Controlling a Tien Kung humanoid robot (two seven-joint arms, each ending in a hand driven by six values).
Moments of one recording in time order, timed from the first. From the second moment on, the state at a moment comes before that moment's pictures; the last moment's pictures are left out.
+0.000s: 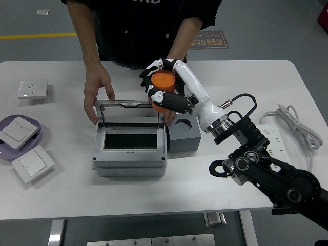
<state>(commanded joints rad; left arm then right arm) 0.06 0.26 -0.38 -0.22 0.21 -0.12 0.14 0.50 -0.27 0.70 1.62 -1.21 -0.31 0.13</state>
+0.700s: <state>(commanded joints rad) 0.05 0.26 -0.35 -0.22 0.19 -0.11 0.14 0.62 -0.23 0.57 1.55 -1.84 -0.04 -0.18</state>
